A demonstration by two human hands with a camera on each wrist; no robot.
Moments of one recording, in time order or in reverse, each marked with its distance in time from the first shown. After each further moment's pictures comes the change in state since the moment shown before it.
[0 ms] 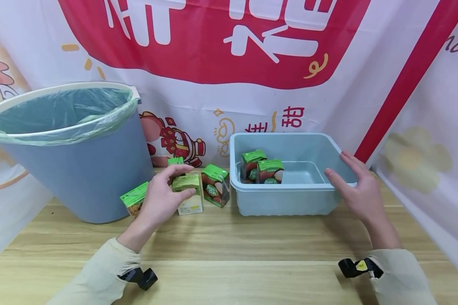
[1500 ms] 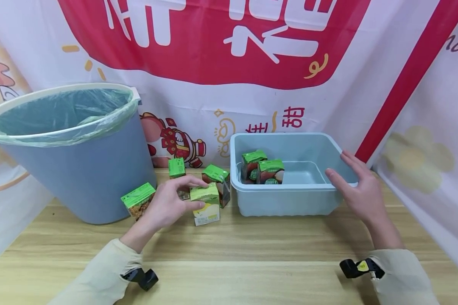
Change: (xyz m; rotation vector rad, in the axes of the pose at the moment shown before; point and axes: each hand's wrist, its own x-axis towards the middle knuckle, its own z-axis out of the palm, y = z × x) left_hand 0.001 -0.009 0.007 0.075 -0.214 0.040; right_hand 0.001 0.002 0.000 0.005 0.019 -0.022
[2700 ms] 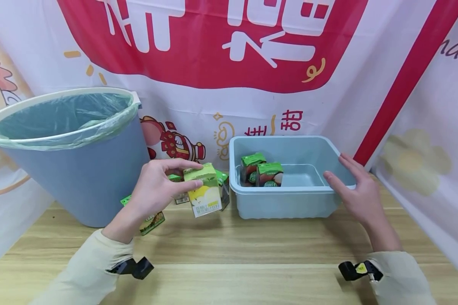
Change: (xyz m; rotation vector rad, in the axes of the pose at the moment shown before) left_hand -0.001 0.053 -0.040 -0.006 0.112 0.158; right_hand -0.001 -0.003 -0.001 -0.016 -0.010 0.007
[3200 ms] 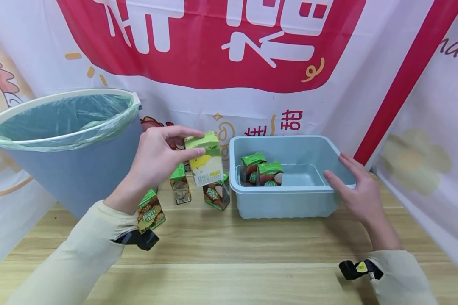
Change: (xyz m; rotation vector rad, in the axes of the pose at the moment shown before) left_hand 0.034 0.042 -0.021 0.012 0.083 0.087; right_hand 0.000 0.000 0.001 0.009 -0.004 -0.004
